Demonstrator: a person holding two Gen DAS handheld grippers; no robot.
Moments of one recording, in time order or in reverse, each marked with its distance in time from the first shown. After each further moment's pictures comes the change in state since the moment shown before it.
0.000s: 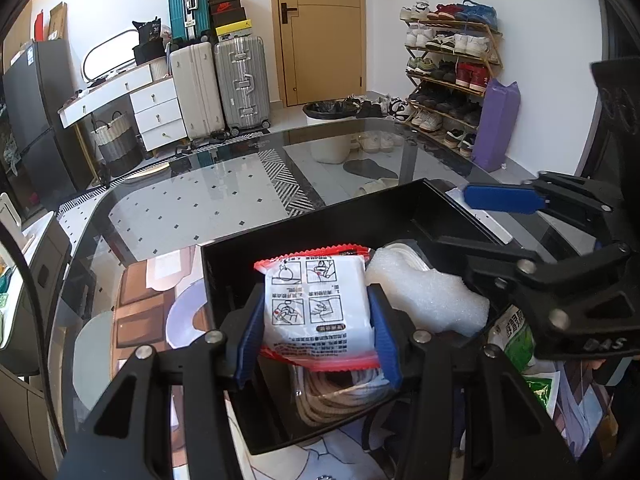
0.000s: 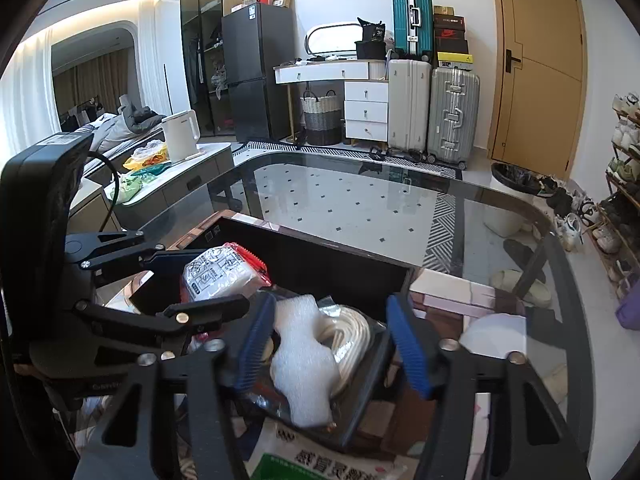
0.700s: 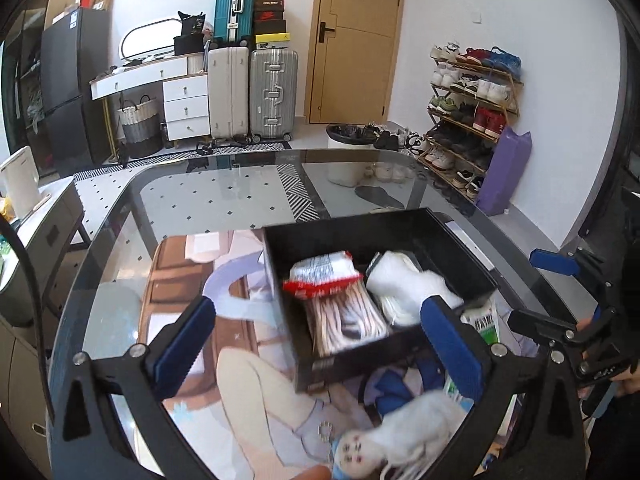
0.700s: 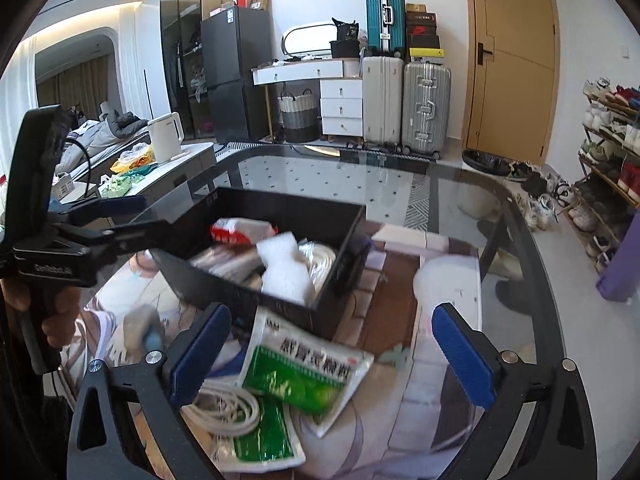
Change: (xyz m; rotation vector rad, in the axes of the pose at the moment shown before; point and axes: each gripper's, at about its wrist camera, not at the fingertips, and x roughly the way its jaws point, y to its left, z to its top) left arm -0.057 0.030 -0.027 -0.164 -0.082 0.003; right arm -0.059 -0.010 -0.053 0.058 0.023 -0.062
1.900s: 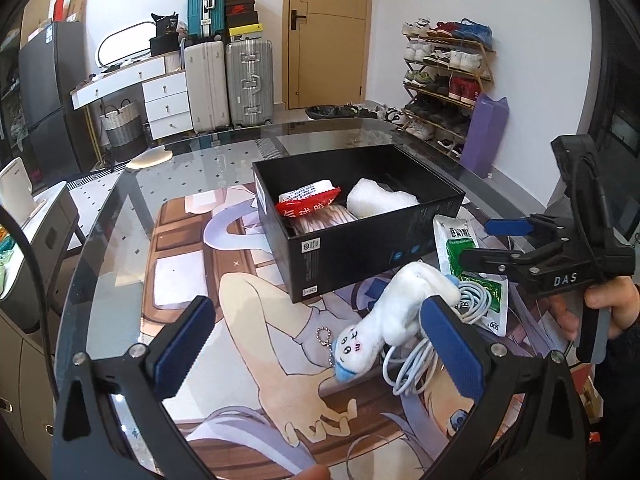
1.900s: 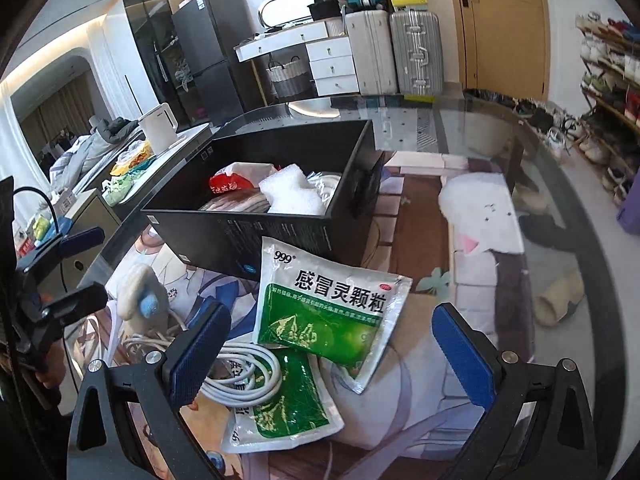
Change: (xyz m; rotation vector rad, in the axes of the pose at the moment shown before) left arm -0.033 -0.004 -0.051 0.104 0.056 -0.045; right arm 0.035 0.003 -0.031 0.164 0.145 0.084
